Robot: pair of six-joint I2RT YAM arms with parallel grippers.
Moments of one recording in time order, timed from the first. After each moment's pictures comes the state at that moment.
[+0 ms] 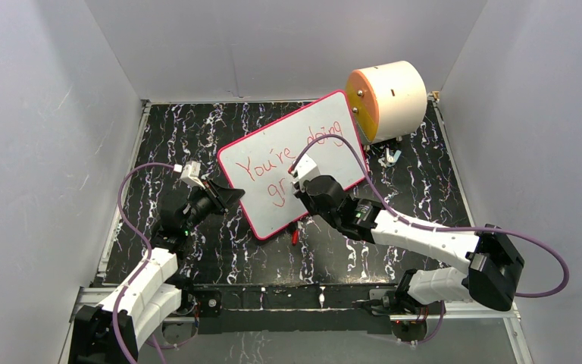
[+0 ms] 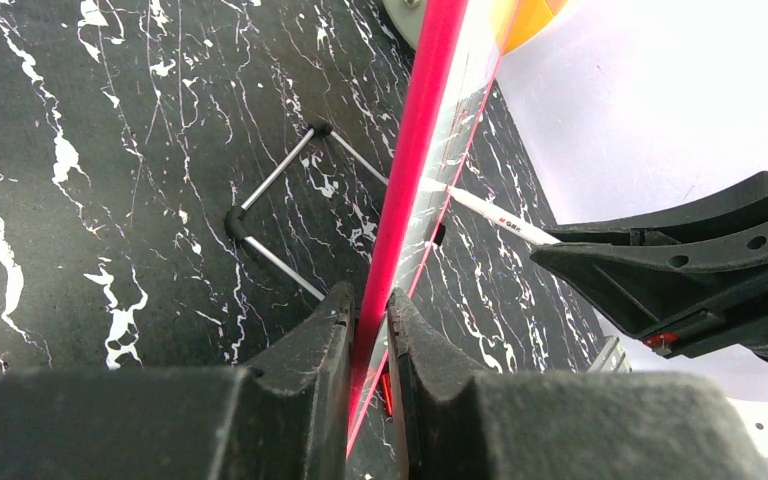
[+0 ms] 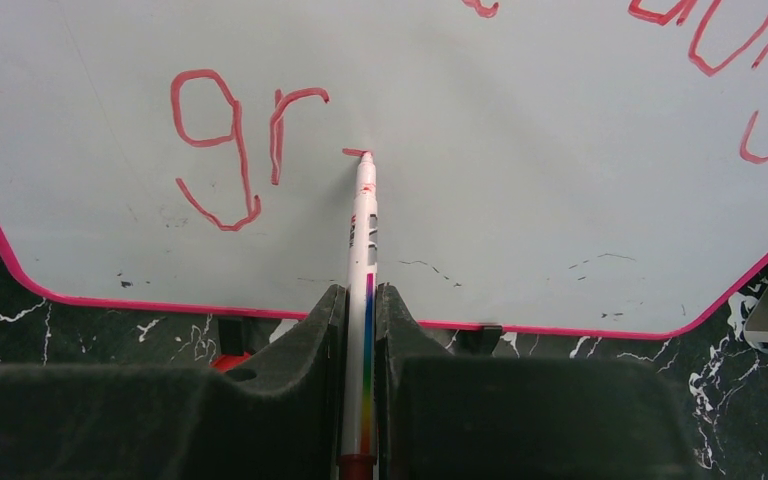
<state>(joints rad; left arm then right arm) -0.22 0.84 0.27 0.39 0.42 -0.70 1.04 1.27 0.86 -0.13 0.41 0.02</state>
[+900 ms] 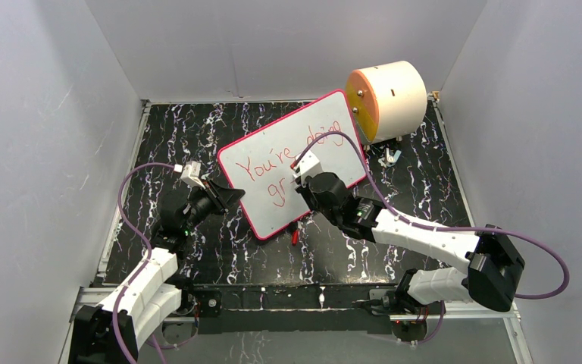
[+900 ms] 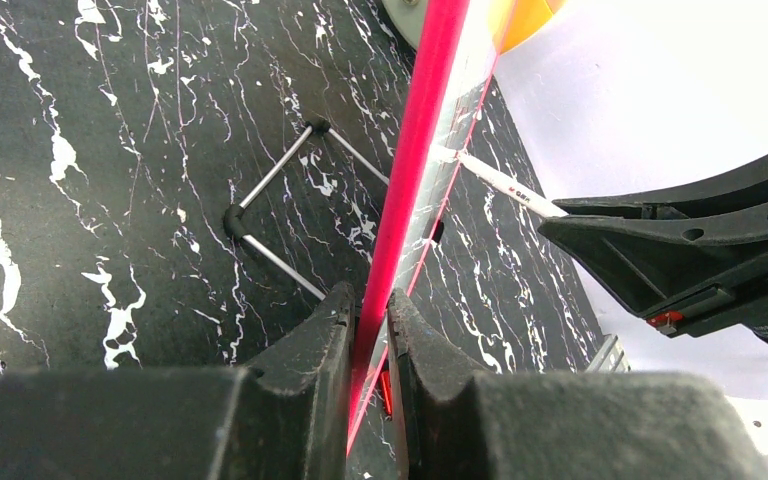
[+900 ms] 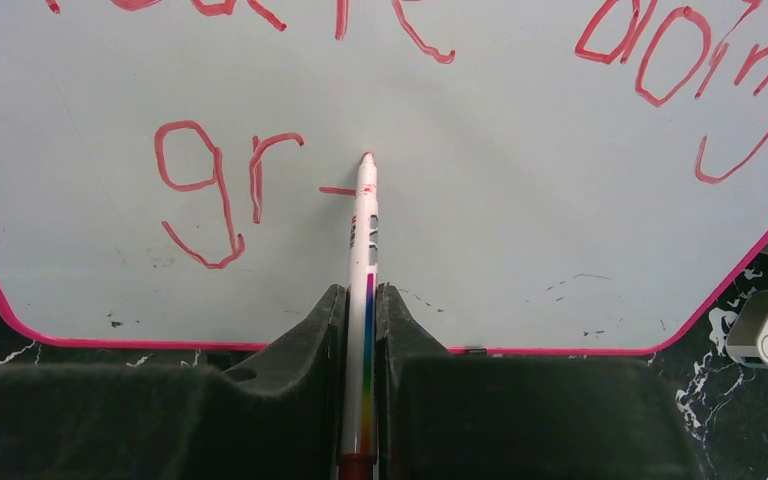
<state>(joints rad) -0.22 0.84 0.27 0.39 0.42 -0.70 1.02 1.27 0.85 -0.06 0.43 0.01</state>
